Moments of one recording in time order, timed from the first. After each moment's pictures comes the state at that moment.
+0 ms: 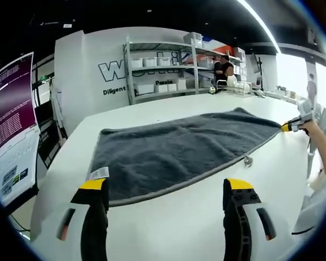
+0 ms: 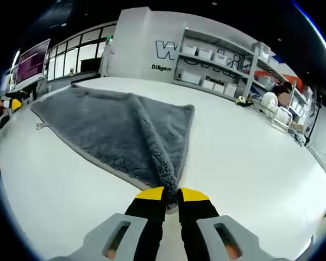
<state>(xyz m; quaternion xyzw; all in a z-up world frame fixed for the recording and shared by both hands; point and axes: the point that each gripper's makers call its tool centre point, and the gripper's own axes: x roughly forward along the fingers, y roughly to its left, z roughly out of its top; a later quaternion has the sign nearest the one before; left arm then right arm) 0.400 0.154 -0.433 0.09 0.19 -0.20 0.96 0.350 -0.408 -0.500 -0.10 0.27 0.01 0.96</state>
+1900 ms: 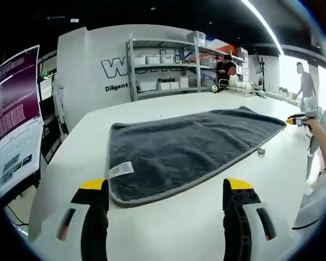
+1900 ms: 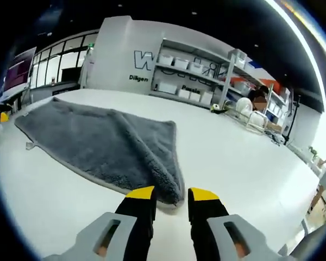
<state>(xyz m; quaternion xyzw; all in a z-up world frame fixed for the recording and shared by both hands) 0.391 0.168 -0.441 0.08 0.20 -0.20 0.96 0.329 -0.432 -0.459 -0.10 0.22 -0.06 0.97</state>
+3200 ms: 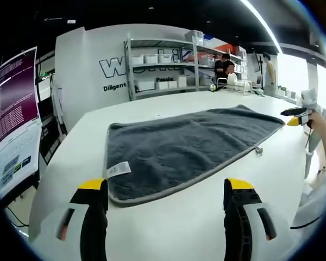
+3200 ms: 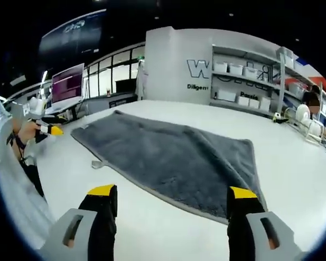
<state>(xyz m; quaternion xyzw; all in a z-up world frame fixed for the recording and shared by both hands) 0.388 0.162 -0.441 0.08 0.20 -0.20 0.95 0.338 -0.303 -0.443 -0.04 0.21 0.18 0.96</state>
